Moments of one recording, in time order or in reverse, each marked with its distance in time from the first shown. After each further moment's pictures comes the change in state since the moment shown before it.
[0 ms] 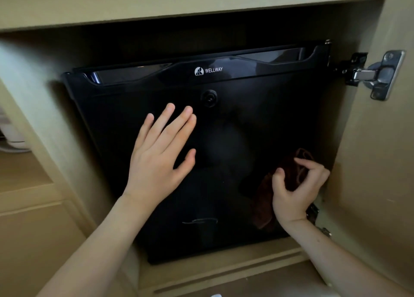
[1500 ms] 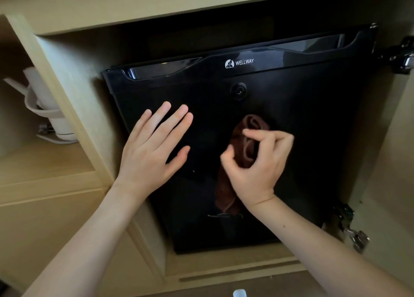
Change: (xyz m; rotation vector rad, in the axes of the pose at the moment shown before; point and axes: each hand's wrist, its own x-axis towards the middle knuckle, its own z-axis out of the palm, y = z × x) left_hand -0.022 -0.057 -0.030 0.171 -0.060 0.120; right_hand -0.018 -0.101 0.079 0.029 -0.064 -0.319
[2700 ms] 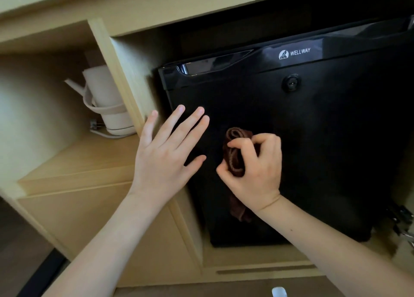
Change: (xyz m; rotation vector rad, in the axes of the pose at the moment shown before) left_hand -0.024 -0.021 -0.054 0.304 -0.168 -0.033; right_hand -0.034 -0.048 0.039 -0.050 -0.212 -0.184
